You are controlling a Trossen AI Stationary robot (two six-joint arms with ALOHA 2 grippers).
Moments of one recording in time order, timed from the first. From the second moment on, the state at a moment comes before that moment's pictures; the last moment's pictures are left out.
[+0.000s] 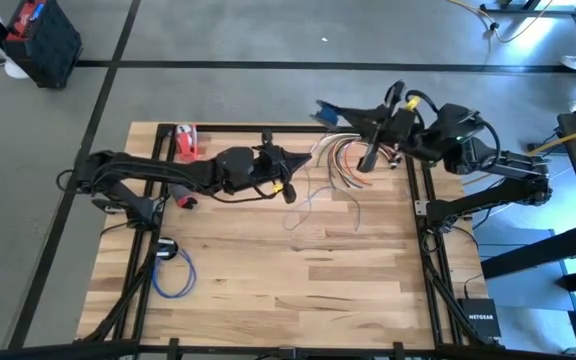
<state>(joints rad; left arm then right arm) 0.05 1.56 1.19 0.29 -0.39 0.07 -0.06 1.10 1.38 0.00 0.24 -0.40</state>
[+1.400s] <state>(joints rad) 0.03 1.46 1.19 0.29 -0.34 -0.04 -0.06 1.40 1.36 -0.01 0.41 -0.52</state>
